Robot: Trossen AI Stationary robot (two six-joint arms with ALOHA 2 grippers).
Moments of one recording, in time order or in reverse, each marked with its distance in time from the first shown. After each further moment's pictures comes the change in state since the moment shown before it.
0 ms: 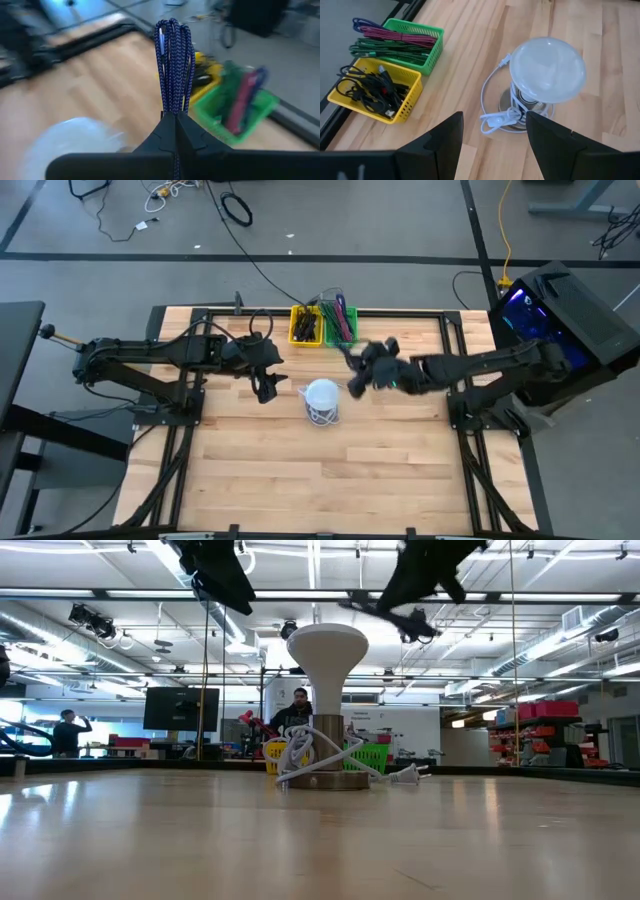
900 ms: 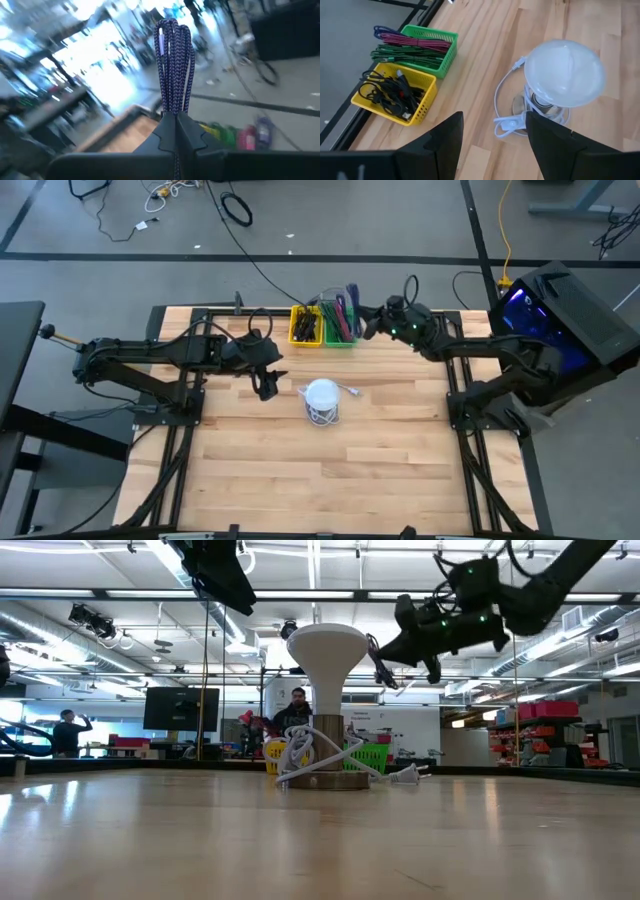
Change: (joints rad) left arm 0.000 0.000 0.000 0.006 -0.070 0.025; right arm -0.664 0.049 -0.467 1.104 -0.642 -0.004
